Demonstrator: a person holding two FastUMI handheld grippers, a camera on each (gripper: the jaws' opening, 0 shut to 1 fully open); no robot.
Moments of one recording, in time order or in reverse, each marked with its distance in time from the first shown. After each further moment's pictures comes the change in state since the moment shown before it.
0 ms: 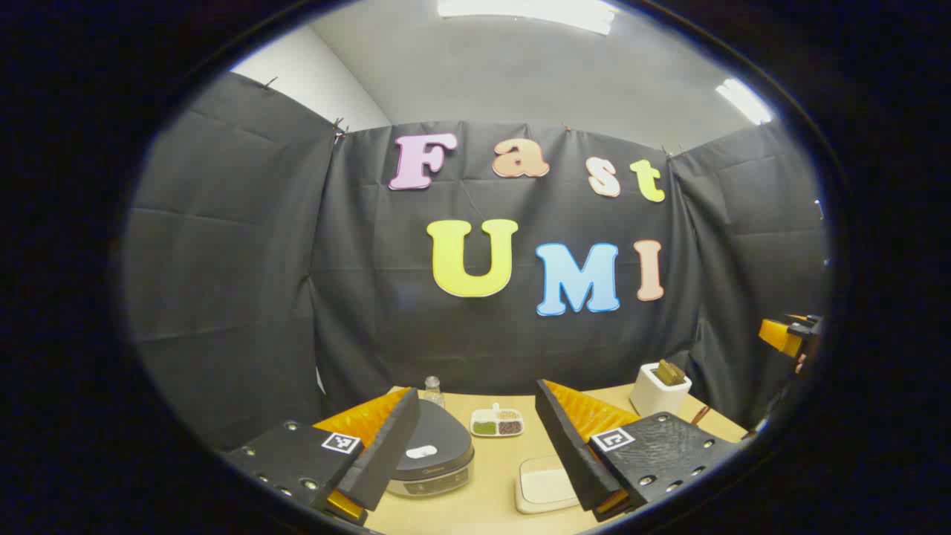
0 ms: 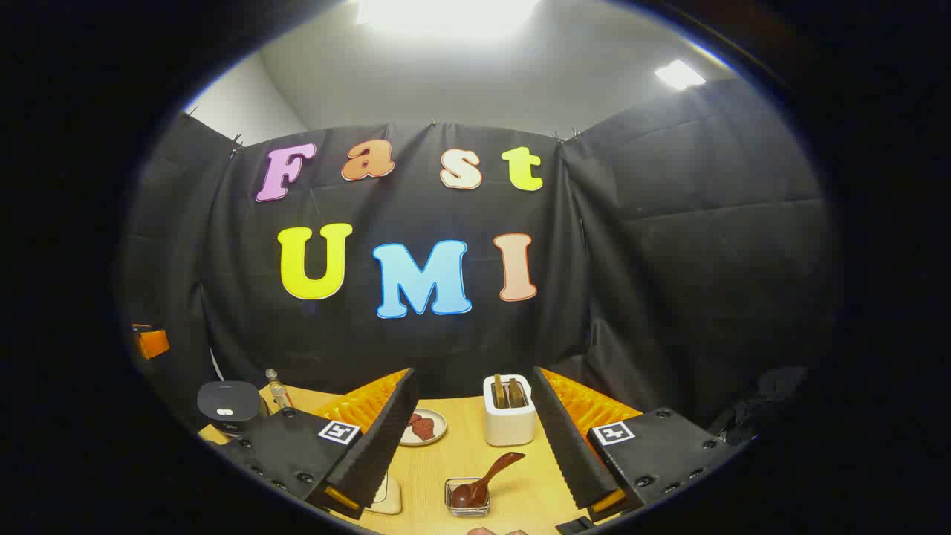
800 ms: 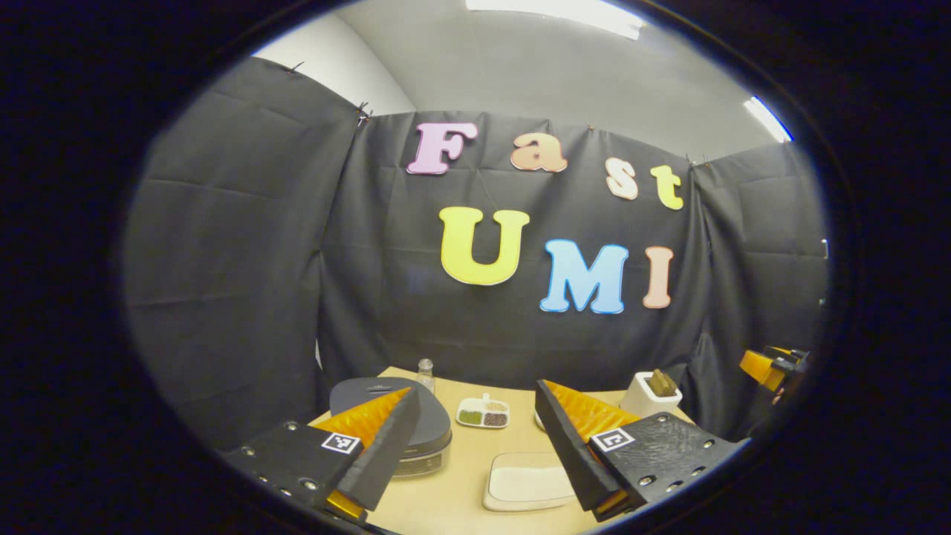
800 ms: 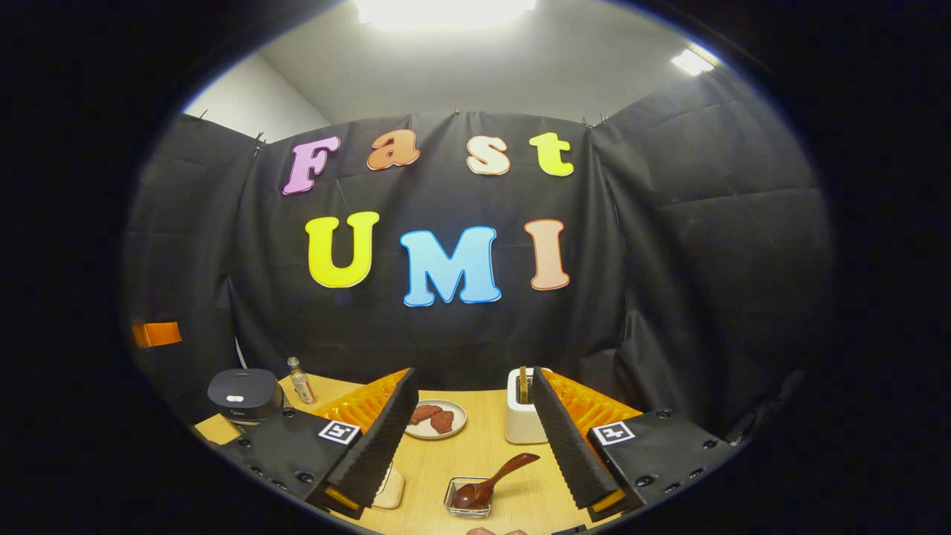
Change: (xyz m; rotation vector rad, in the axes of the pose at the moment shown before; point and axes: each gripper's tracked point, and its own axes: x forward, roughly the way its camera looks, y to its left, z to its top) left arm -0.014 -0.032 -0.017 -0.085 0.056 0.060; right arm 0.024 -0.004 -0.024 -0.008 0.050 0.152
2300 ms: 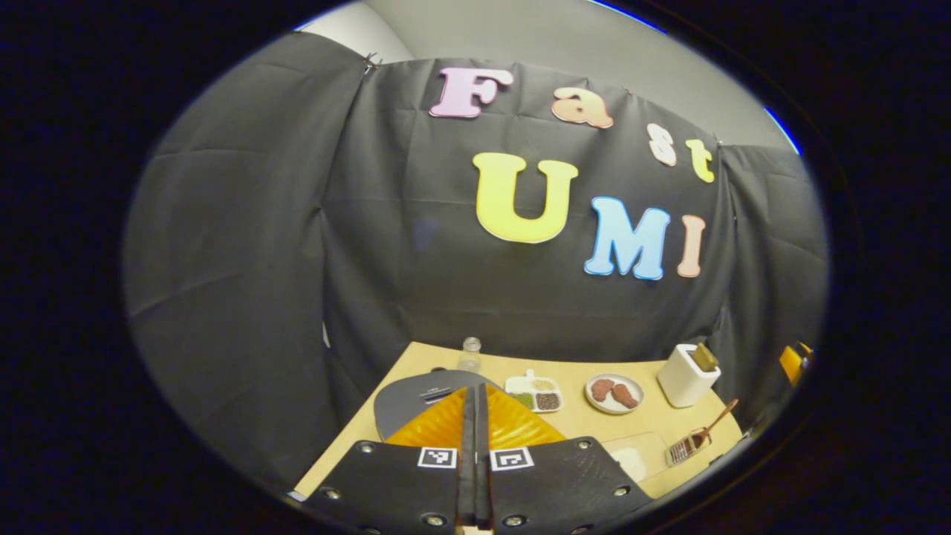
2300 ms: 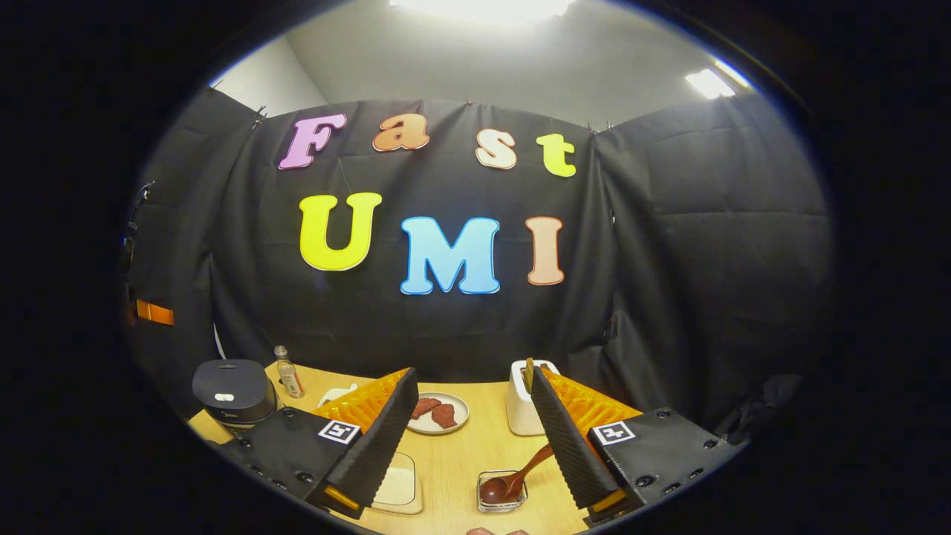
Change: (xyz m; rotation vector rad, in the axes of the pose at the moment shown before) left arm 0.144 0.161 -0.027 -0.029 0.194 -0.075; right arm -0.001 0.079 -0.012 -0.054 0.019 -0.149
